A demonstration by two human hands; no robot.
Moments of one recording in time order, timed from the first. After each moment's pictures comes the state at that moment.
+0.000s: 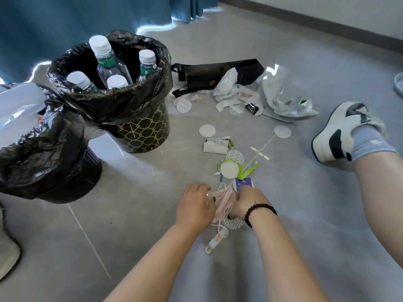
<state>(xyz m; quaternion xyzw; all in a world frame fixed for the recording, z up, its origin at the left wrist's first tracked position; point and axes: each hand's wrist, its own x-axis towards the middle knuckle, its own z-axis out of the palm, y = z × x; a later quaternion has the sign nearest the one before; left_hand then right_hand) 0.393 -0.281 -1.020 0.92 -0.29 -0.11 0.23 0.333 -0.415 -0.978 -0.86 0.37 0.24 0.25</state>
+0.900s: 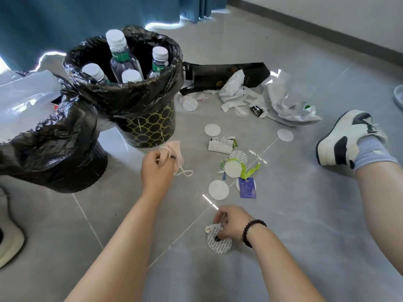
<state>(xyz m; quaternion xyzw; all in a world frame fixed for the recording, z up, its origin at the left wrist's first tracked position) 0.461 -0.235 -0.964 0.81 0.02 -0.06 0.58 0.313 -0.379 -0.999 -0.87 0.21 0.29 0.35</state>
